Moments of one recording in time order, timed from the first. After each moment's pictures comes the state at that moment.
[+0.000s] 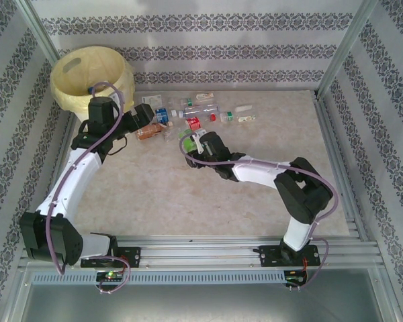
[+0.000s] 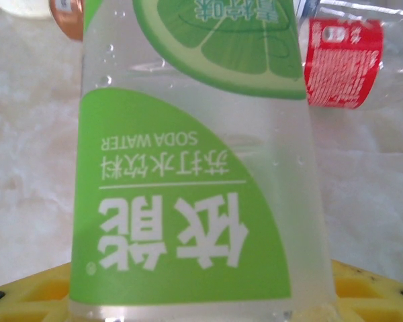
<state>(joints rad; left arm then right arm) -0.09 1.32 1.17 -0.37 0.30 -0.58 0.71 1.76 1.02 0.11 0.03 0.19</state>
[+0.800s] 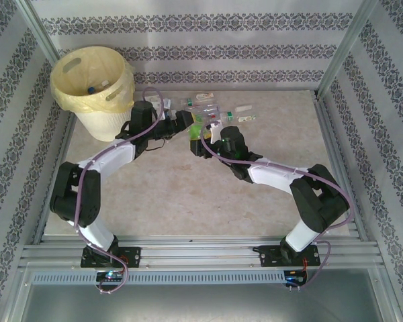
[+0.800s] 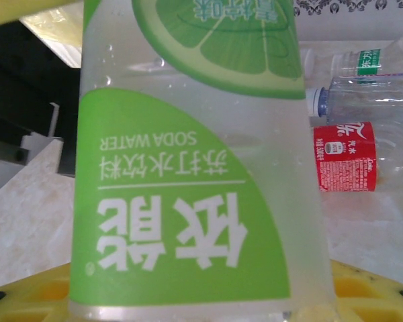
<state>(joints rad) -0.29 1.68 1.13 0.16 0.65 -0.83 0.61 1.64 0.90 0.39 -0.21 0.35</state>
